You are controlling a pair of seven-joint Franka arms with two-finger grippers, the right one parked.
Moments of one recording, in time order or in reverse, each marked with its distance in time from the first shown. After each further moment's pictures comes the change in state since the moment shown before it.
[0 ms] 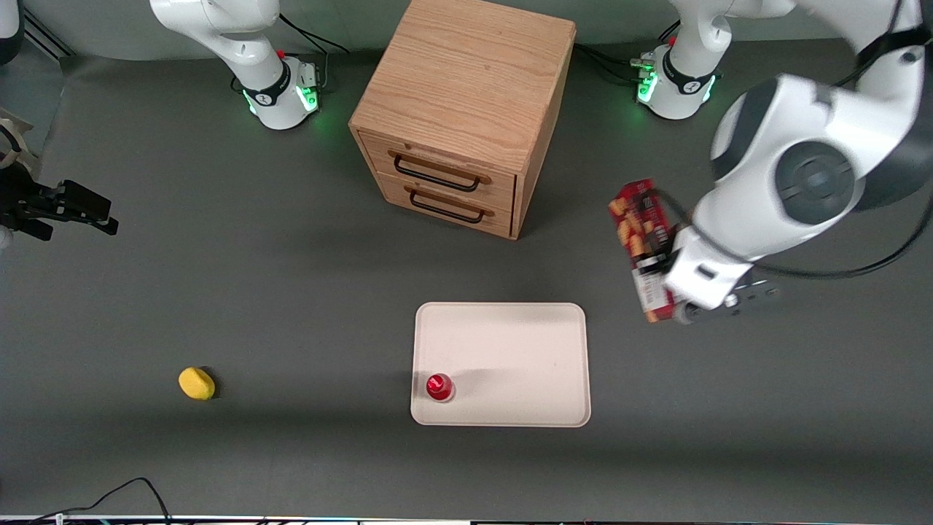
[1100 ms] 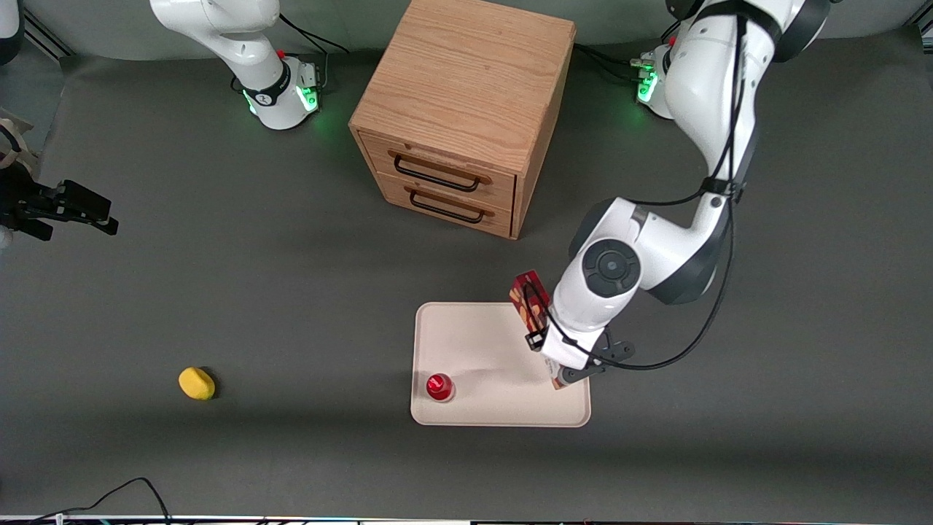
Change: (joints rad) arm -0.140 0.339 -0.001 0.051 0.115 0.493 -0.259
